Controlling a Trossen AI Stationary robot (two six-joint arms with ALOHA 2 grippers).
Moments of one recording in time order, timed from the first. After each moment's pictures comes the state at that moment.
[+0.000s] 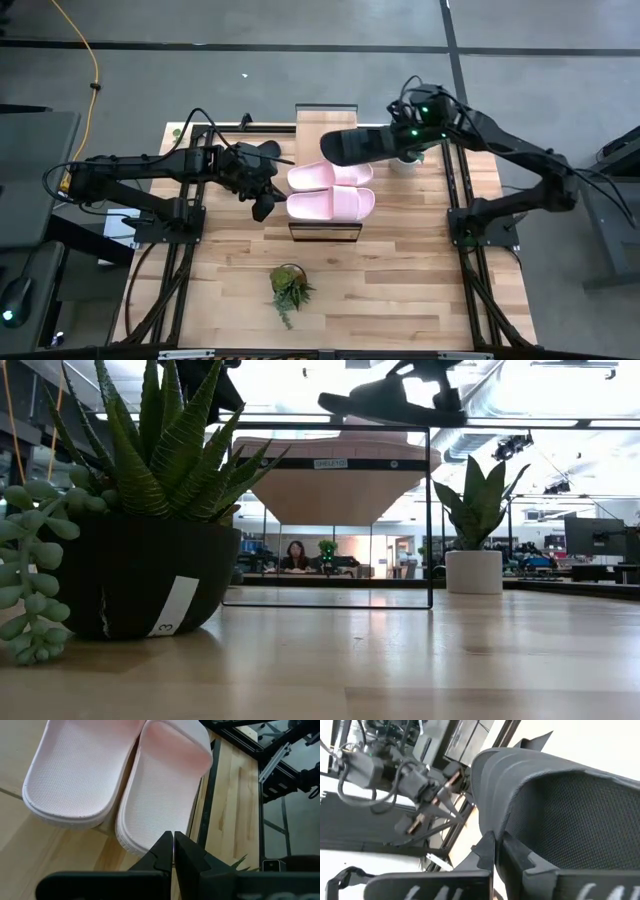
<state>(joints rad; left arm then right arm) 0.24 1.15 1.04 -0.63 0.17 -0.40 -0.48 1.25 1.34 -0.59 -0.43 0.84</state>
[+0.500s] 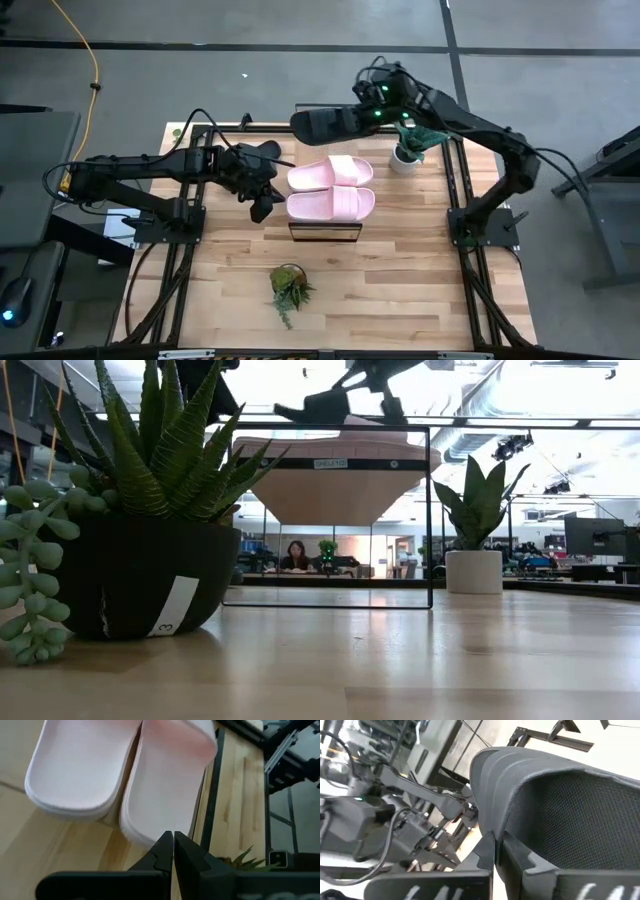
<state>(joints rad) 0.24 1.15 1.04 -0.67 0.17 -0.36 -0.48 1.60 1.69 -0.60 -0.40 0.76</state>
